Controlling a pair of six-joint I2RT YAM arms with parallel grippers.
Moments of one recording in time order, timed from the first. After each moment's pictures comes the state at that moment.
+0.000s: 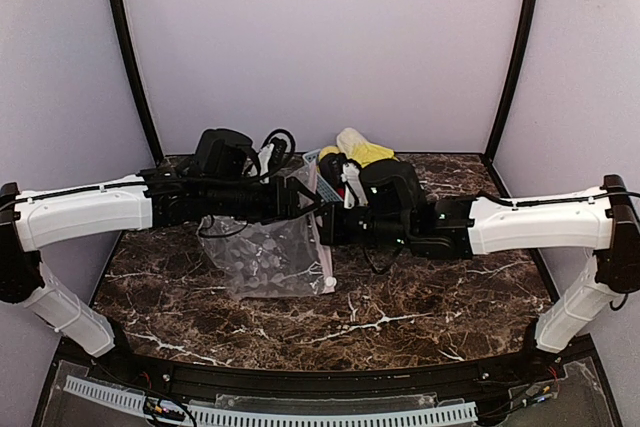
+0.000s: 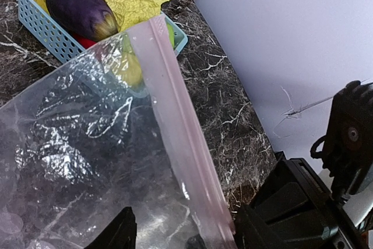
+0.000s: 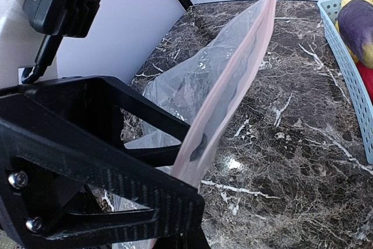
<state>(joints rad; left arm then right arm) -0.87 1.44 1.14 -0.20 0.17 -0.71 1.11 1.55 1.11 0.03 0.10 0.66</state>
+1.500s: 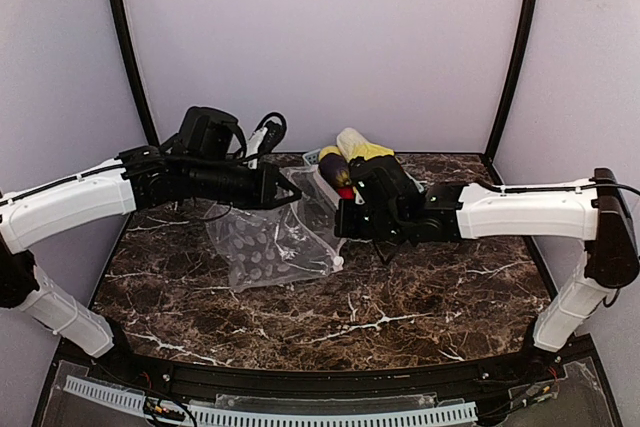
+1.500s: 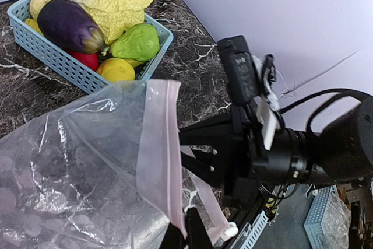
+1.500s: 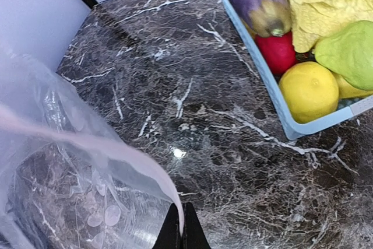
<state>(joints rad) -0.84 1.39 1.23 -0.39 0.23 -0.58 1.04 1.62 1.20 -0.24 0.29 0.72</state>
